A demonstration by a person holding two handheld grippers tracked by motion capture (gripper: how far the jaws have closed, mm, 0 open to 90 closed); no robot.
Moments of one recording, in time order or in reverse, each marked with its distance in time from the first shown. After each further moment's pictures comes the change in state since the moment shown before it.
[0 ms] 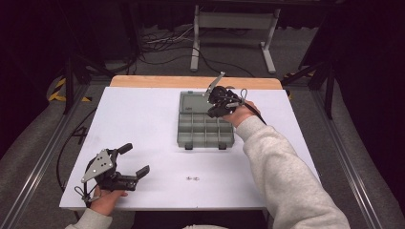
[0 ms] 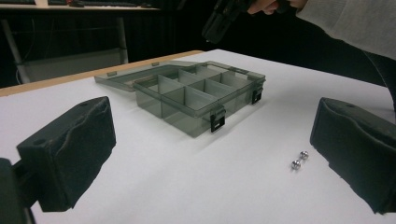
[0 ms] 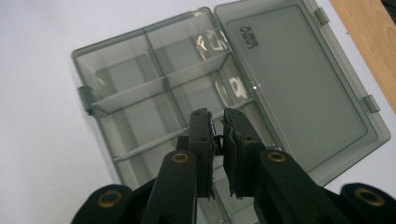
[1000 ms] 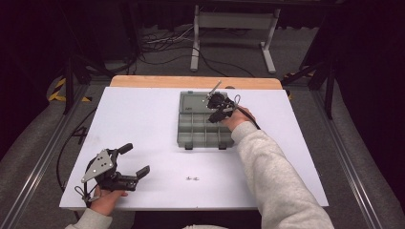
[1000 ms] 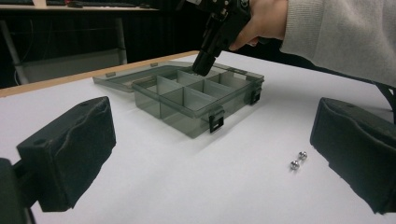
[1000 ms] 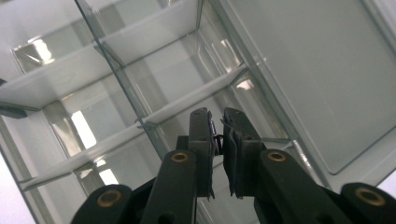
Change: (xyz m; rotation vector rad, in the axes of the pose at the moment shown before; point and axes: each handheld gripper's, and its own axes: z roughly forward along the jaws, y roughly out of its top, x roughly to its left) left arm 0.000 0.000 0.000 0.001 -0.006 0.003; right arm -0.018 -0.020 0.058 0.085 0.011 0.083
